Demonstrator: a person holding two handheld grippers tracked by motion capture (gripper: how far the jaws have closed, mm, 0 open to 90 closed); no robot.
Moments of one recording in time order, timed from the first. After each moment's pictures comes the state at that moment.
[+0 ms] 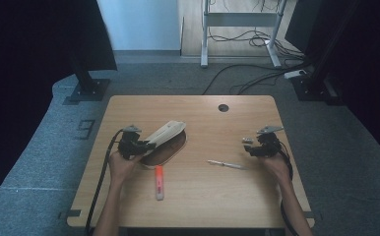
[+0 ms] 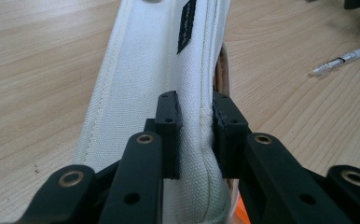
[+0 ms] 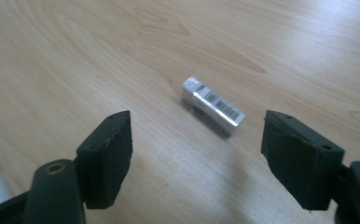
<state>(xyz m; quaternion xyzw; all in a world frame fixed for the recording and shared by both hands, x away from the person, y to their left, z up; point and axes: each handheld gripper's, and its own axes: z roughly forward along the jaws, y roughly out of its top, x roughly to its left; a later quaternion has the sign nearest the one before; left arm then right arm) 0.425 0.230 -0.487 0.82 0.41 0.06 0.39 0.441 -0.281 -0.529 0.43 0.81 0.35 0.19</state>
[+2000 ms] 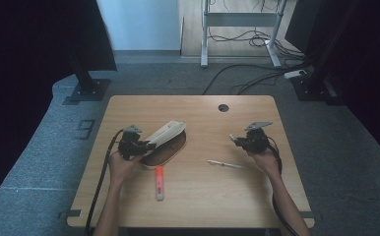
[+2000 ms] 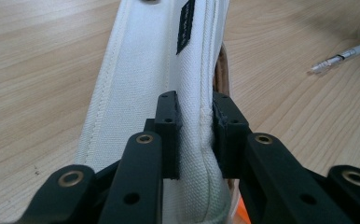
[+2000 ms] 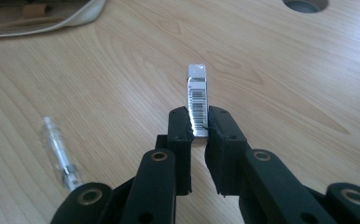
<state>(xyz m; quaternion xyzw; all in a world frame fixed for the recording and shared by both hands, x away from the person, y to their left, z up) 0.423 0.229 -0.487 0.82 0.41 0.07 0.39 0.444 -0.237 -0.508 0.39 0.83 0.38 0.14</state>
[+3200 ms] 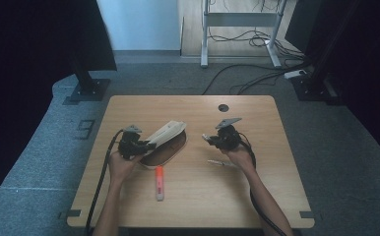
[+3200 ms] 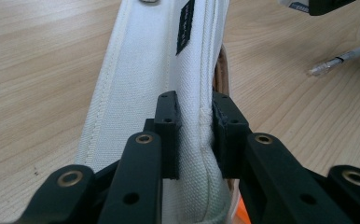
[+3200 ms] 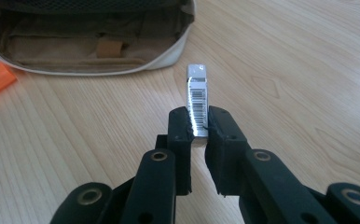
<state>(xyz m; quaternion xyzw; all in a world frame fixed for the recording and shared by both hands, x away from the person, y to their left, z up) 0.422 0.229 -0.486 0.82 0.41 0.07 0.39 0.455 -0.145 -0.500 0.33 0.85 0.39 0.11</state>
